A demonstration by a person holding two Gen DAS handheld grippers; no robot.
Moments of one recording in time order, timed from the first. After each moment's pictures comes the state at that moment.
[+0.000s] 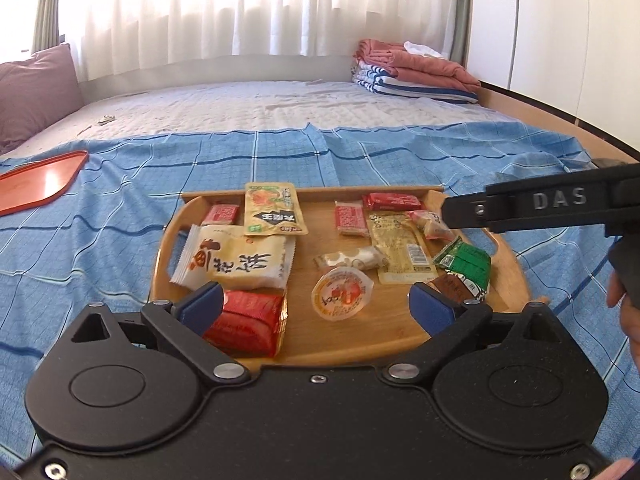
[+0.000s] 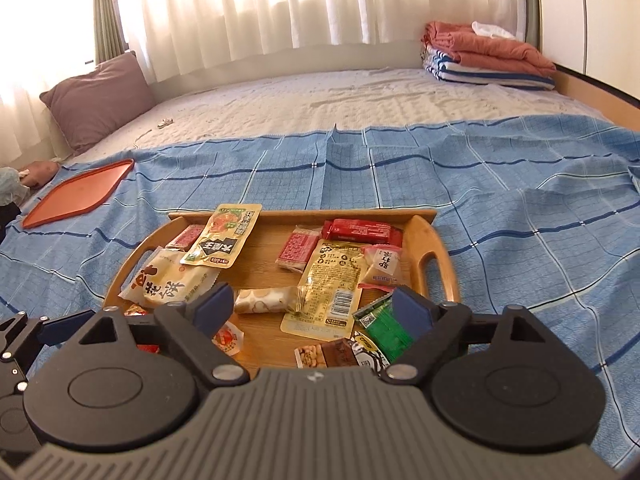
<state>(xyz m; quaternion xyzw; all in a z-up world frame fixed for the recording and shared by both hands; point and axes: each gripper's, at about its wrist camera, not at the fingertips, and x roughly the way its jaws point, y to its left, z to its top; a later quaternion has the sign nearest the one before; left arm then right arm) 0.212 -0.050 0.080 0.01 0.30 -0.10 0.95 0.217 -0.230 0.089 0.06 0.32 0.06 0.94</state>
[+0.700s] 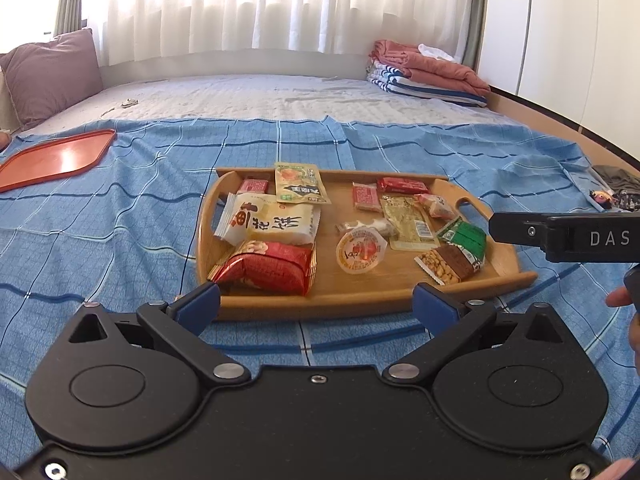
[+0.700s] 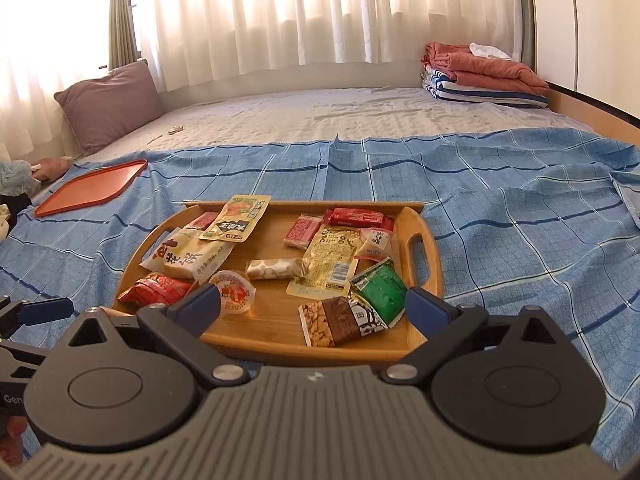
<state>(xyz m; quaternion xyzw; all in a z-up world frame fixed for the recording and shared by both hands) 0.156 -0.018 0.086 -0.01 0.31 -0.09 0.95 0.153 -0.230 0.086 0.04 0.29 0.06 0.95</state>
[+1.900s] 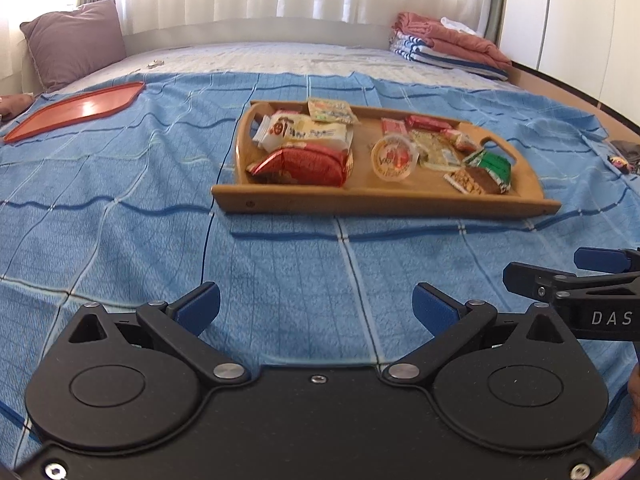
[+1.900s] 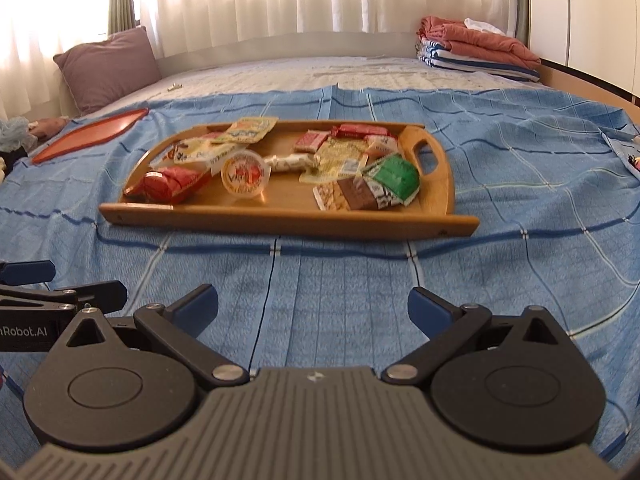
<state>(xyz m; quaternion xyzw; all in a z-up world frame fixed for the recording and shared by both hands) 0.109 0.001 0.029 -0.01 0.34 -0.05 0.94 0.087 -0.200 0.013 0.02 0.33 0.05 0.94</state>
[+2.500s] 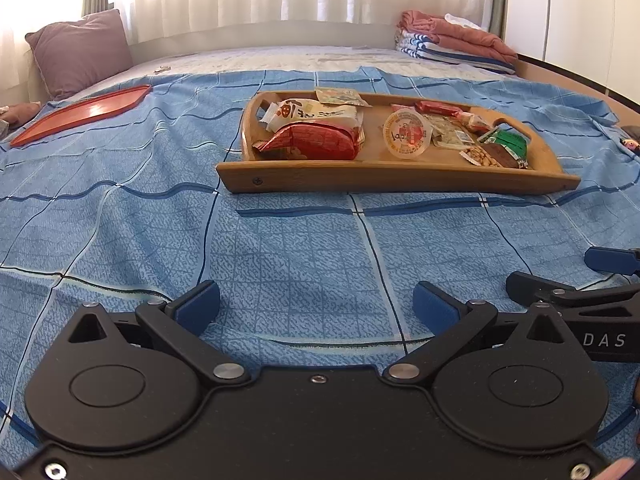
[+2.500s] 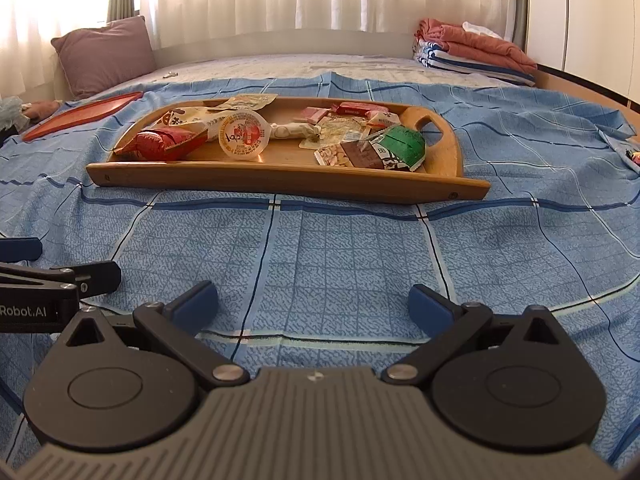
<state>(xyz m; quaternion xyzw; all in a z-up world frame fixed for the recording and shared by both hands) 0.107 -0.002 0.003 0.01 0.33 -0.04 0.94 0.080 -0.188 -0.023 0.00 0.32 0.03 0.95</state>
